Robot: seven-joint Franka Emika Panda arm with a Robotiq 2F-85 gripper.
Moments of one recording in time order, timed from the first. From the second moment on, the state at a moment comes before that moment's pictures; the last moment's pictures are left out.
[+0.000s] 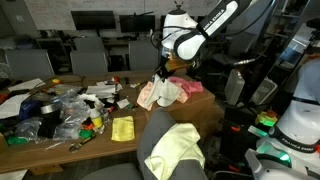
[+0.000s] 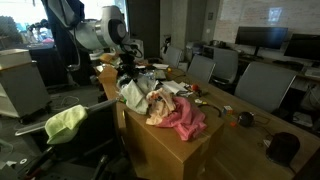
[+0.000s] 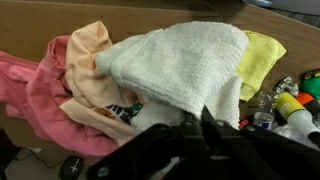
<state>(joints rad) 0.10 0.13 -0.20 -2.29 -0.28 2.63 0.68</state>
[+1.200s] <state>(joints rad) 0.07 -0.21 0.08 -2.55 -0.41 2.59 0.41</state>
